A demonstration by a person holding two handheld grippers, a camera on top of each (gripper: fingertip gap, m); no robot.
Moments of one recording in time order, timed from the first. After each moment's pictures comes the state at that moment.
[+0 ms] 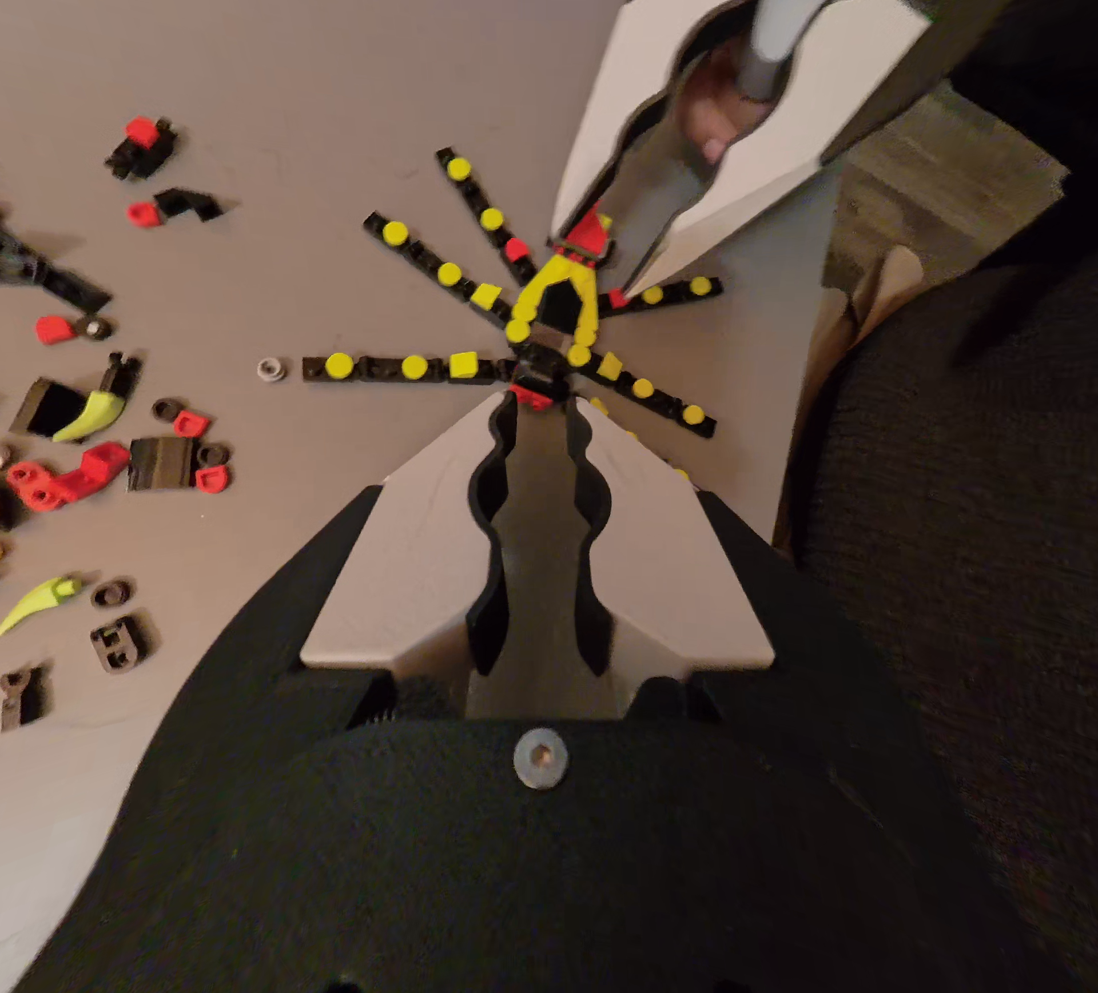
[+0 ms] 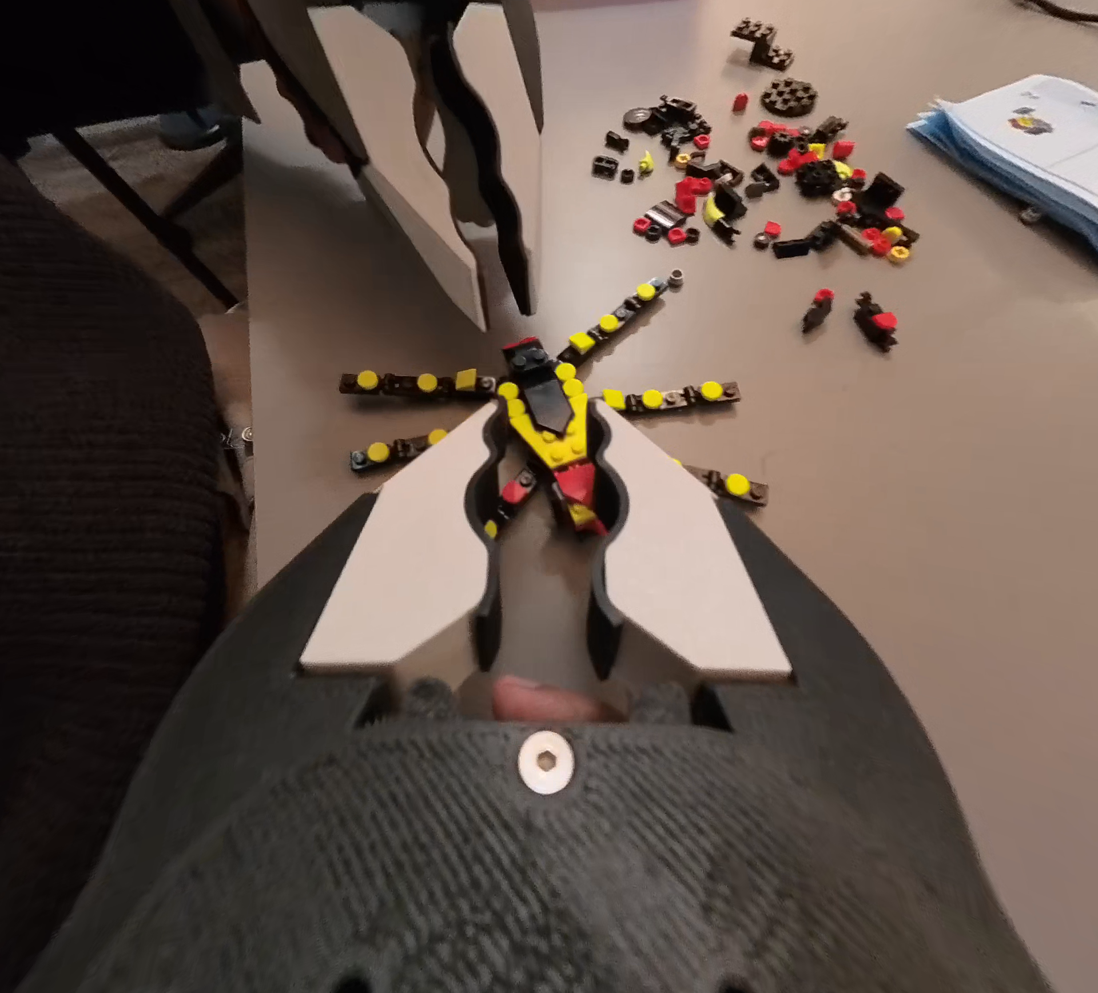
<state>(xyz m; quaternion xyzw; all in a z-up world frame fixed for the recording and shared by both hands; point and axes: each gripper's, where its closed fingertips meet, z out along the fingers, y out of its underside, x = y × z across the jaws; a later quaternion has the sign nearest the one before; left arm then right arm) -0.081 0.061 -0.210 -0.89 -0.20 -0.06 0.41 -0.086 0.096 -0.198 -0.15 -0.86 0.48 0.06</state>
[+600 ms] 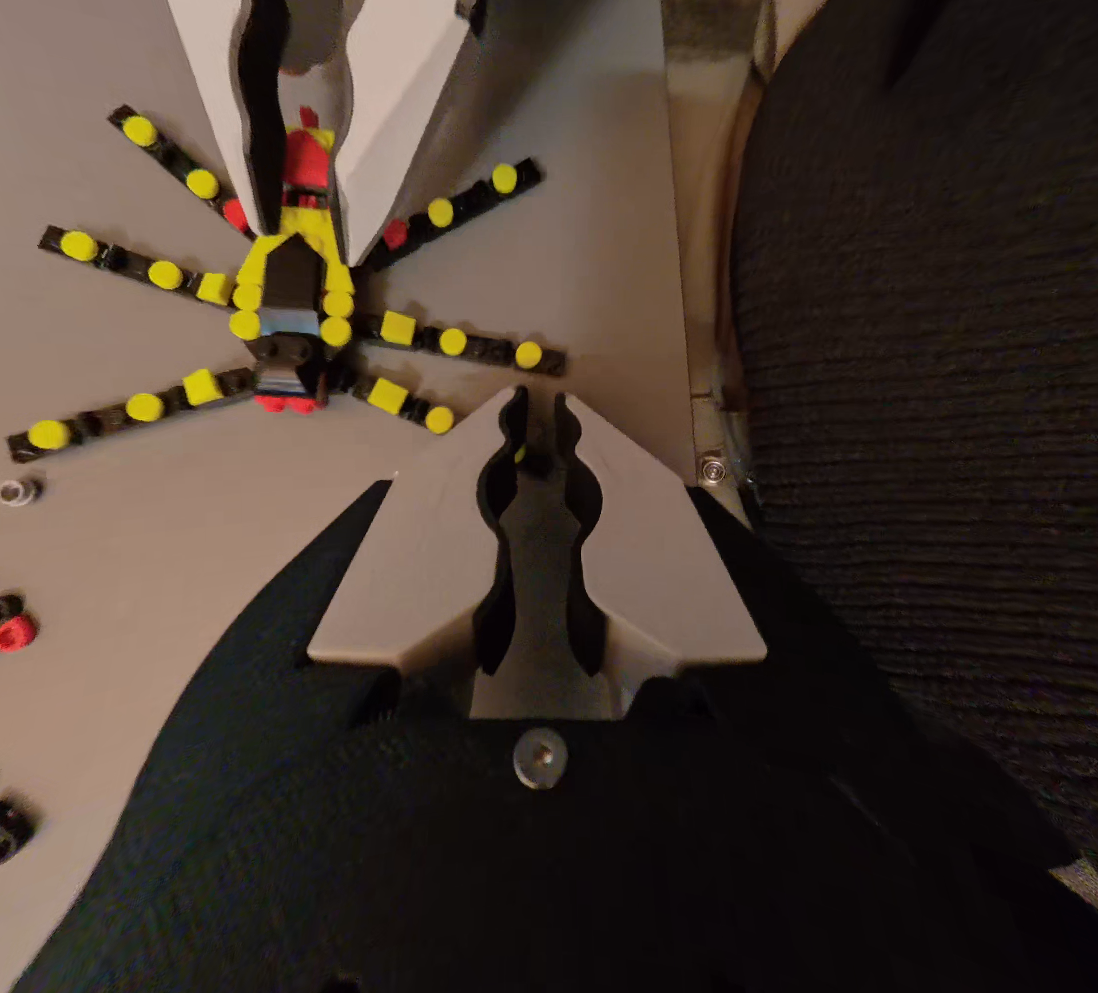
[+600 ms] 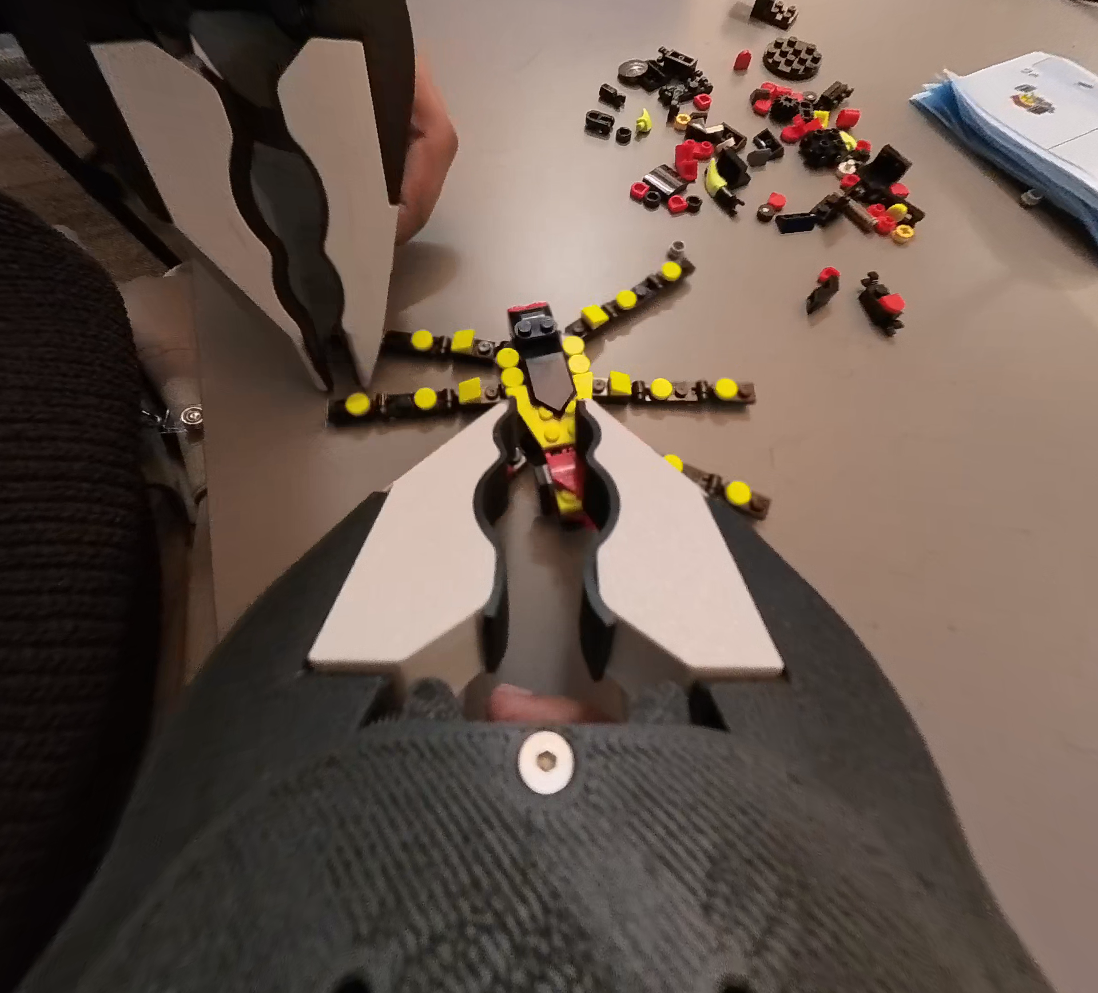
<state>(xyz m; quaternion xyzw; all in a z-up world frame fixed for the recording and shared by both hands) -0.015 0.062 -0.236 -0.94 0.01 -0.07 0.35 -0.087 0.094 -0.214 -0.14 -0.87 0.45 0.09</state>
